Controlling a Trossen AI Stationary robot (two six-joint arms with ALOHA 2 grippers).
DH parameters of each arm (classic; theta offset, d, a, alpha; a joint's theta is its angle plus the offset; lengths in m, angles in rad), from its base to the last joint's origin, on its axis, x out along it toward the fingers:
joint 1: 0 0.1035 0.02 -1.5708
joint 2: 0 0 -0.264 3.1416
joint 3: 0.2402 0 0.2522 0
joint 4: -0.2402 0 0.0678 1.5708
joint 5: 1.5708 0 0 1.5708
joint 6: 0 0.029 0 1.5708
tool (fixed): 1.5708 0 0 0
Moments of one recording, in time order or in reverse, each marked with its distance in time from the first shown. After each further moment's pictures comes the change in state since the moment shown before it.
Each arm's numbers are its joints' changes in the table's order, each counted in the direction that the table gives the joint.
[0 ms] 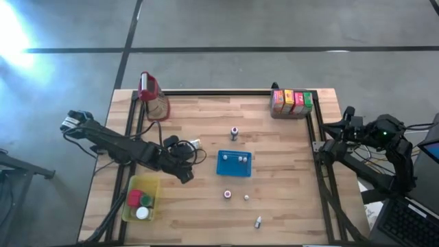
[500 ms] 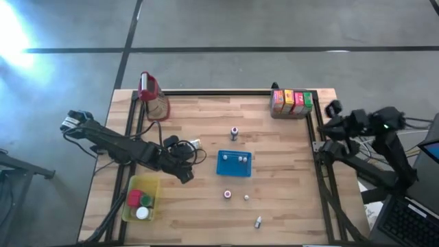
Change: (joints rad) left arm 0.000 0.000 0.000 0.000 0.000 0.000; right arm 0.000 0.149 -0.077 0.647 -0.481 0.274
